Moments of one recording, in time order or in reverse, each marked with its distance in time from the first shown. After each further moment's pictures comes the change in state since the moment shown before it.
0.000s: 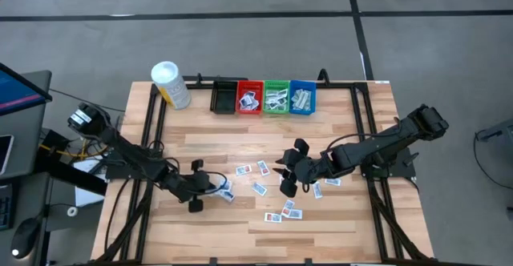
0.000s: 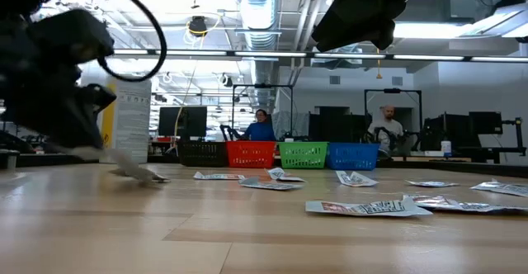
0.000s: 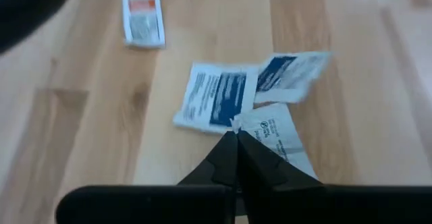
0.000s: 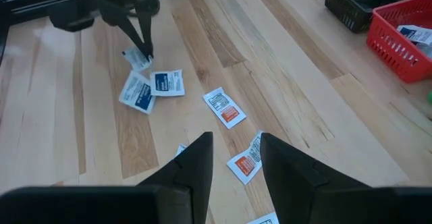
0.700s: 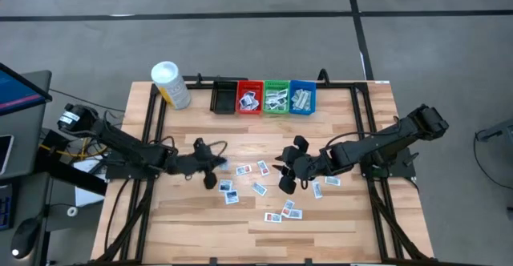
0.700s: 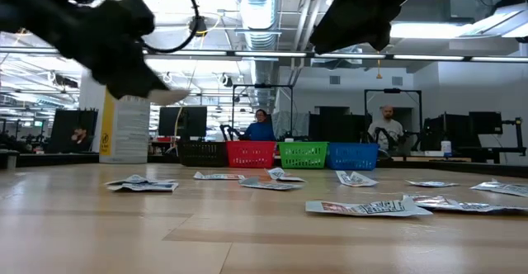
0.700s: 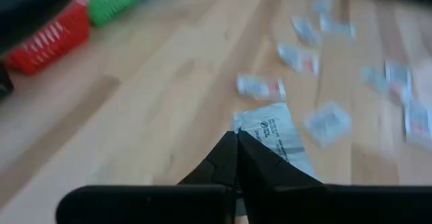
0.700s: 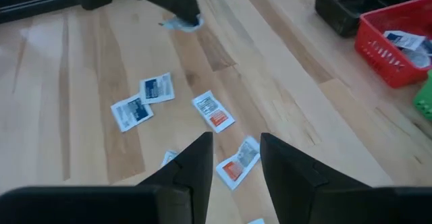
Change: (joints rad) left arm 0.249 -0.154 0.004 0.119 -0.116 -0.004; right arm -0.029 0.000 0.000 0.000 0.001 -0.030
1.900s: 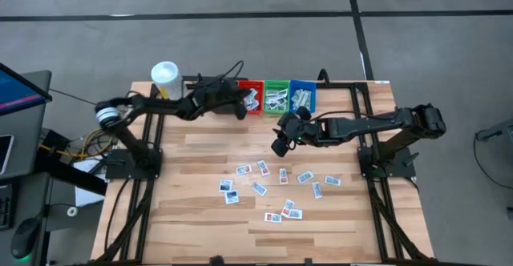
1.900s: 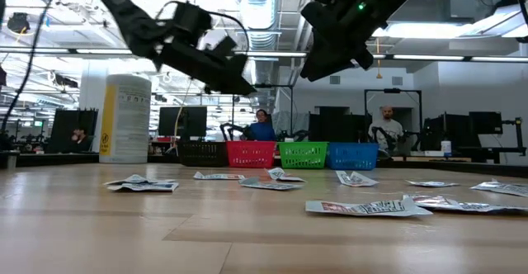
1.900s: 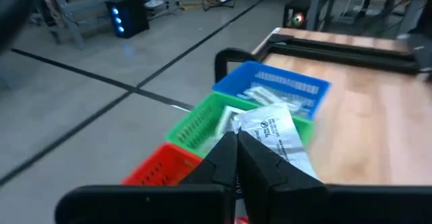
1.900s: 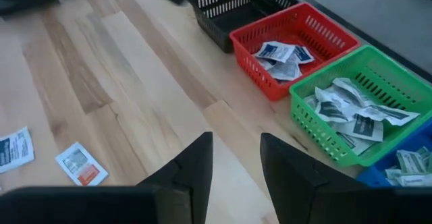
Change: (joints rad) left arm 0.857 0.451 0.407 0.385 0.548 0.539; right arm -0.331 0.000 0.000 -0.002 -0.003 -0.105
